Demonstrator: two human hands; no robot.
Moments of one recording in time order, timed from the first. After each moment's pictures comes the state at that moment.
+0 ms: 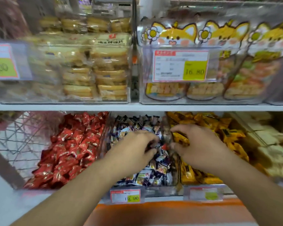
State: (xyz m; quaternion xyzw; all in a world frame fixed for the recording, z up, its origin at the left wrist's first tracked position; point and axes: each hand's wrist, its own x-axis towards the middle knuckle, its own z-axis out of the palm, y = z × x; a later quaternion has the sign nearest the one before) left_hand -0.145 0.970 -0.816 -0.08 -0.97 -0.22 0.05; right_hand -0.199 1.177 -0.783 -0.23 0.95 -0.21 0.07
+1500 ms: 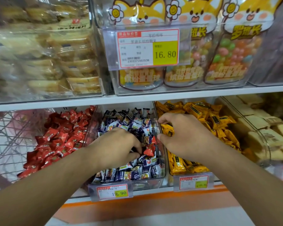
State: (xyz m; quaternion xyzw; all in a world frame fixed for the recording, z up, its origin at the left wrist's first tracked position) left_hand -0.164 0.954 -0.830 -0.17 -0.98 -0.06 -0.04; right_hand -0.205 1.176 -0.788 -0.23 0.94 -0.25 0.07
